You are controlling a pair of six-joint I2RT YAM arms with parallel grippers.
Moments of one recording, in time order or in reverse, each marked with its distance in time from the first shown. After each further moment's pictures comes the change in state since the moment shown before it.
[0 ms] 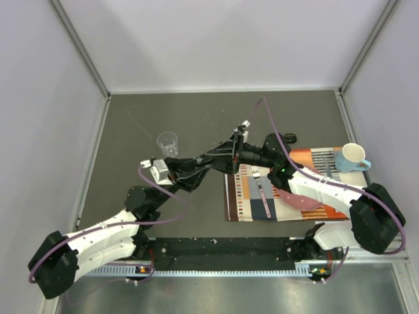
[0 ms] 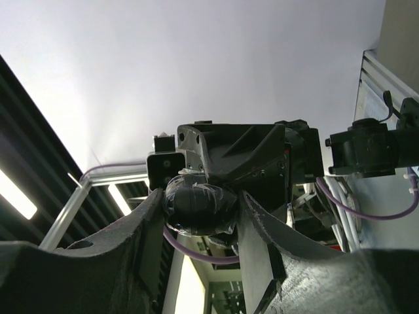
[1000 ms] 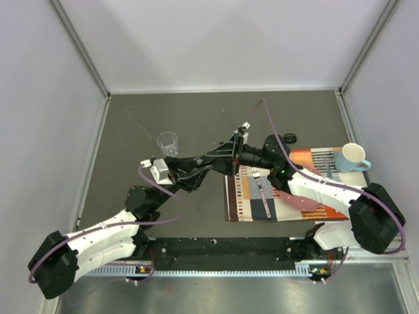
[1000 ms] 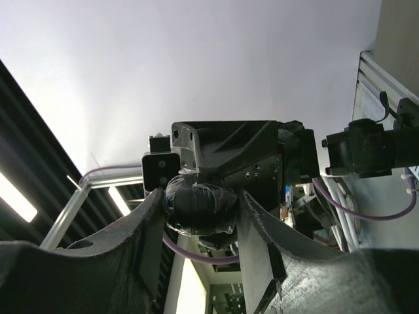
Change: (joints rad) left arm 0.000 -0.006 0.000 -0.004 -0.008 -0.005; right arm 0.005 0.001 -0.020 0.014 0.012 0.003
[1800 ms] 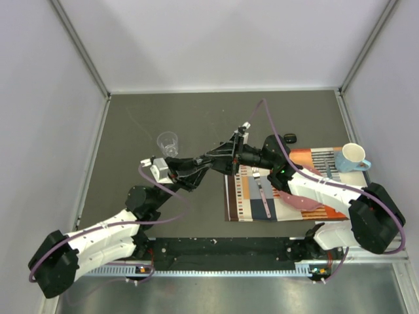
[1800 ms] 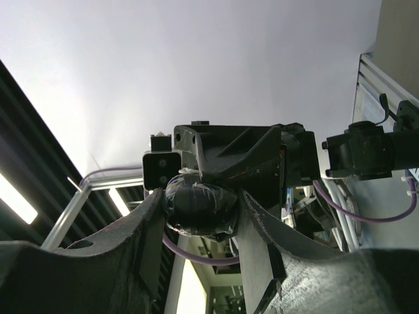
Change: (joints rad) left arm 0.000 0.016 0.000 0.000 -0.023 -0.016; right arm 0.000 0.001 0.000 0.000 0.004 0.000
